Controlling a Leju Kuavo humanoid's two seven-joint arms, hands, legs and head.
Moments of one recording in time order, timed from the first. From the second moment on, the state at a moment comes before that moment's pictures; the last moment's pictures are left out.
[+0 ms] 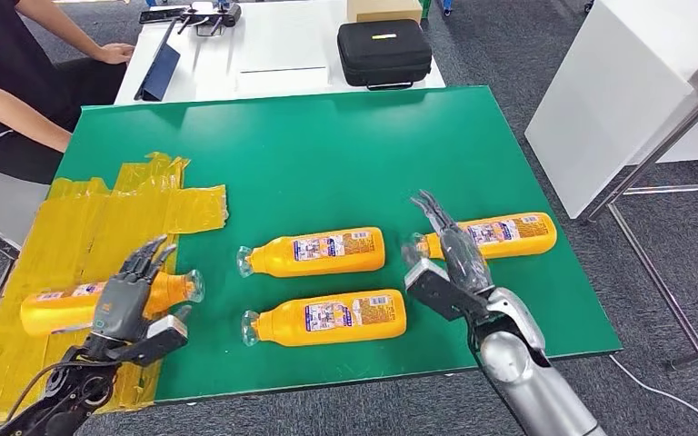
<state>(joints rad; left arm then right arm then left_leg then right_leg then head) -0.39 0.44 -0.81 -0.98 -0.32 0.70 -0.53 -0.12 -0.26 0.36 -1.59 0.50 -0.21 -0.13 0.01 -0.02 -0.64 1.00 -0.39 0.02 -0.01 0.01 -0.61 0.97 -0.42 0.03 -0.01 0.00</state>
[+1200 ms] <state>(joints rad) -0.09 0.16 -0.21 -1.65 -0.11 0.54 -0.52 -0.16 -0.01 0.64 -1.43 0.96 -0.07 0.20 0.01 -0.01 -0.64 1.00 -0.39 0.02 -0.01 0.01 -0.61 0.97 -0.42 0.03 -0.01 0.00</state>
